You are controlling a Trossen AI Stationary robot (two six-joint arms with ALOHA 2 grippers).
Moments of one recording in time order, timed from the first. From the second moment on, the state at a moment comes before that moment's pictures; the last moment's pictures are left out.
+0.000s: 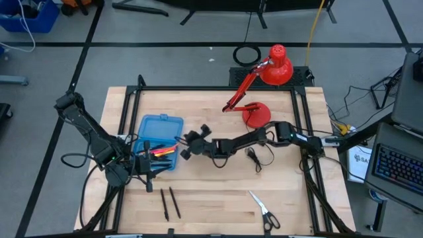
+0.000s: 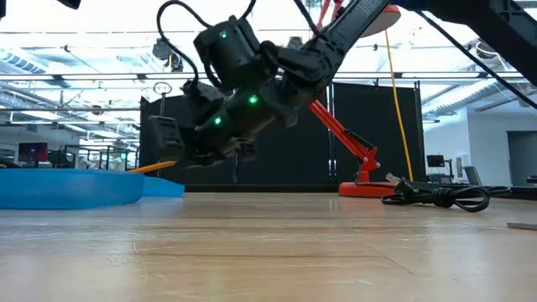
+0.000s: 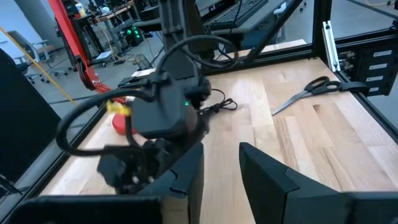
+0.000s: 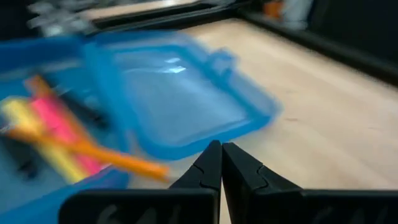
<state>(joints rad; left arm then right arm) -0.84 0.98 0.65 -0.10 -0.94 -0.17 0.06 2.35 1.54 0.35 0.64 0.29</state>
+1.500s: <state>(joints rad) -0.83 0.98 0.65 -0.13 -0.94 -0.19 0.12 2.35 1.54 0.39 0.62 0.50</state>
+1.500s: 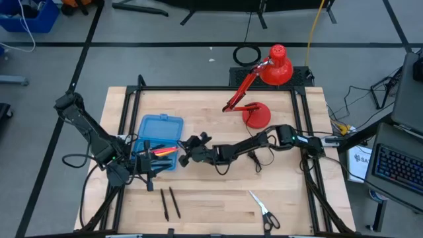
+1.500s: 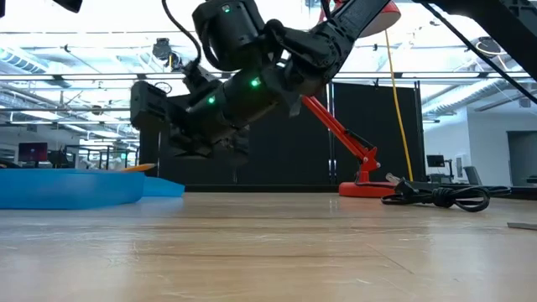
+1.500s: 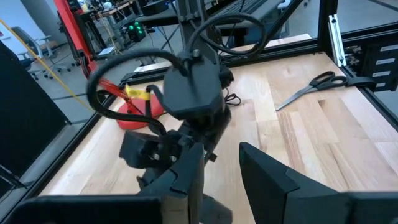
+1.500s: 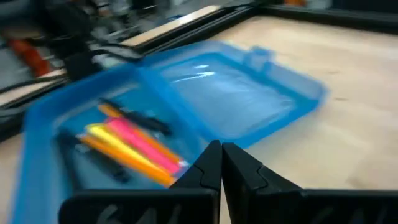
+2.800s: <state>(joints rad) -0.83 0.98 0.65 -0.13 -0.94 -0.18 0.12 2.34 1.54 0.44 0.33 0.53</state>
